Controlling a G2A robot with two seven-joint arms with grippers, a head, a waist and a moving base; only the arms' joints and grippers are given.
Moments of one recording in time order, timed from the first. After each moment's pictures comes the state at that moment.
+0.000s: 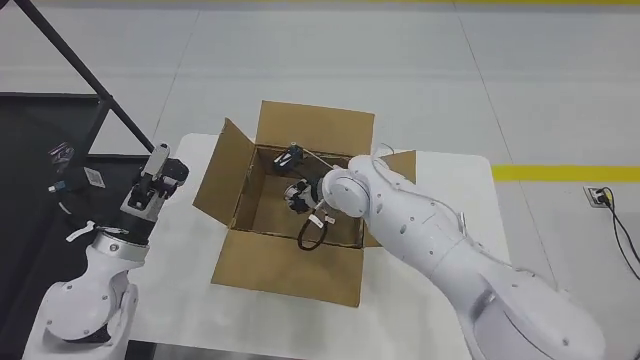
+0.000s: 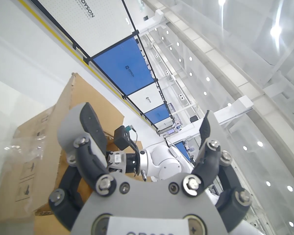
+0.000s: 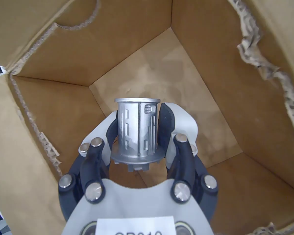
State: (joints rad) left arm 1.26 -1.12 -1.69 -1.84 -0.14 -0.18 -0.27; right arm -0.10 -1.65 0.31 -0.55 -0.45 -0.29 0.70
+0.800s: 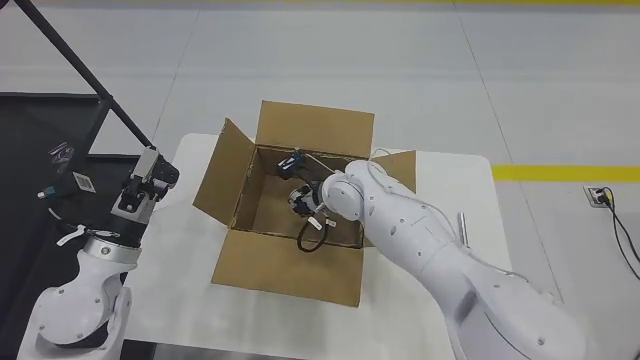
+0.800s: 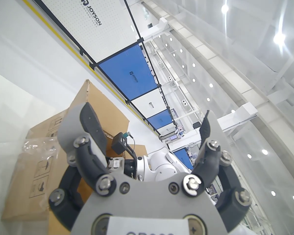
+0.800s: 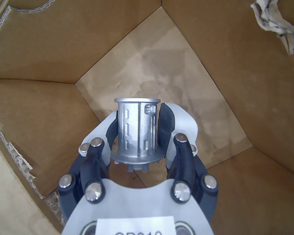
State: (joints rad) left arm 1.28 -1.12 -1.71 -1.84 -0.14 -0.18 -0.27; right arm -0.10 -1.69 0.30 -0.47 -0.45 -0.27 0.68
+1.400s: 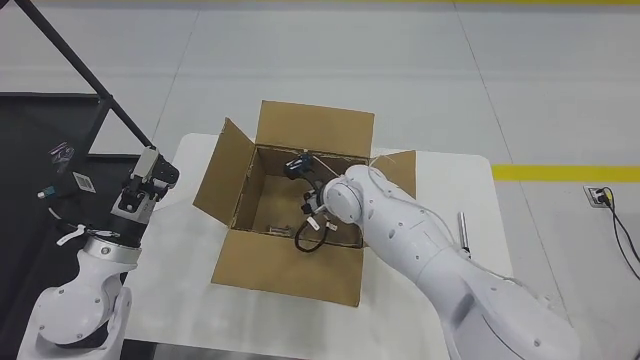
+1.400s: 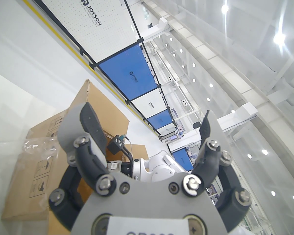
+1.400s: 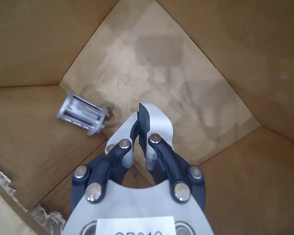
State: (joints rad) left arm 1.28 -1.12 -1.71 -1.84 -0.14 -0.18 -0.27; right arm -0.12 -1.70 0.35 -0.44 -0.47 -0.16 0.72
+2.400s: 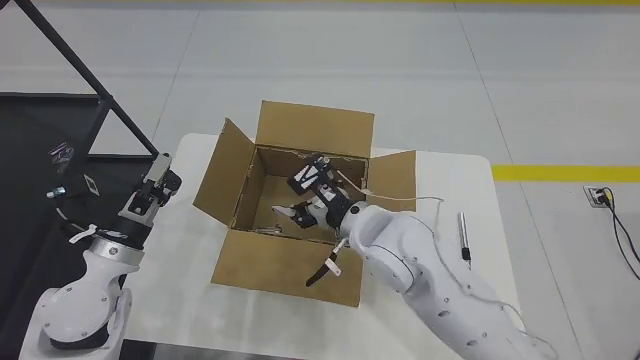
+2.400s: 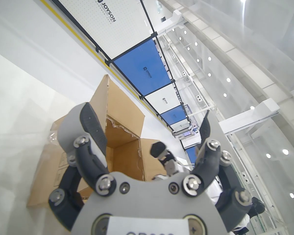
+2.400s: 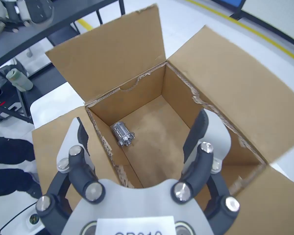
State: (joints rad) left arm 1.28 -1.12 -1.70 -1.82 -0.03 -0.13 -0.30; right arm -0.75 -1.31 0.89 -1.75 -1.07 -0.05 0.63
